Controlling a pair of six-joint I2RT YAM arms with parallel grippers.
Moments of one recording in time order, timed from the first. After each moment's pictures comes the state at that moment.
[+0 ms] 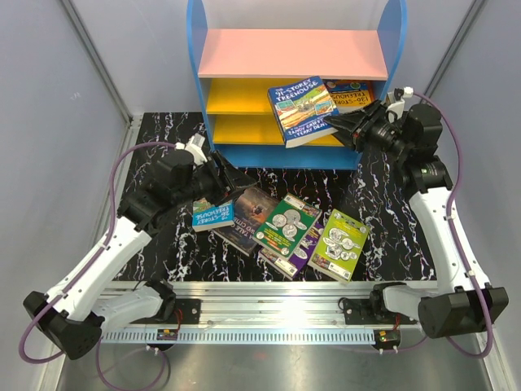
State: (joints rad) left arm -0.59 1.03 1.13 -0.53 0.23 -1.07; right arm 0.12 1.20 1.31 -0.18 -0.65 1.29
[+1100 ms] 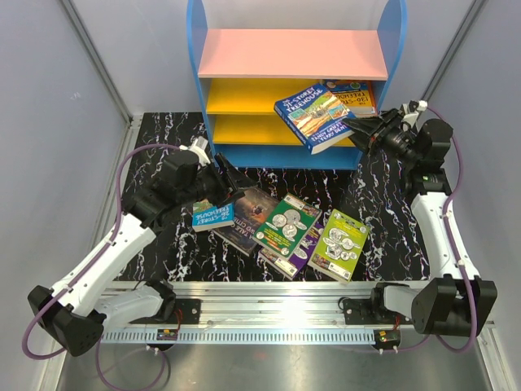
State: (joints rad) left arm -0.59 1.06 1.10 -0.52 0.23 -1.08; right arm -0.07 1.20 1.09 0.14 -0.80 1.45
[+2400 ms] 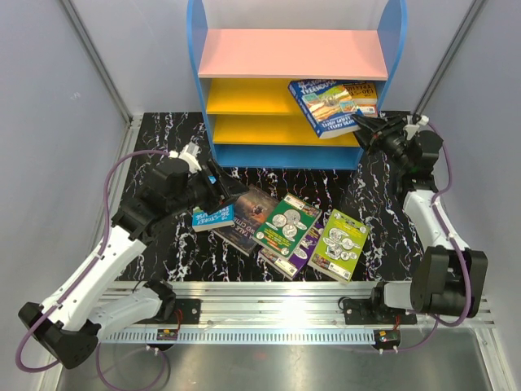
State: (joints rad) left arm -0.58 0.96 1.07 -0.59 0.21 -1.05; right arm -0.11 1.34 0.94 0.53 -0.66 1.68
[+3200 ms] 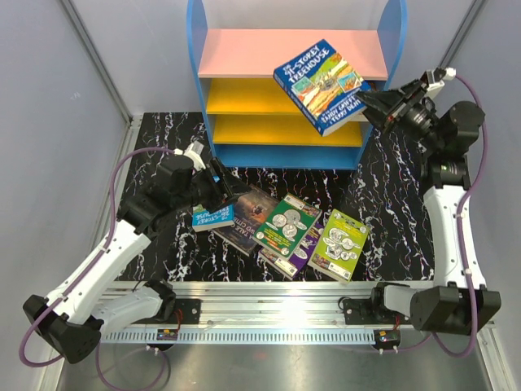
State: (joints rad) left arm -0.57 1.01 1.08 -0.58 0.22 -1.02; right arm -0.11 1.16 1.28 0.16 -0.87 1.48
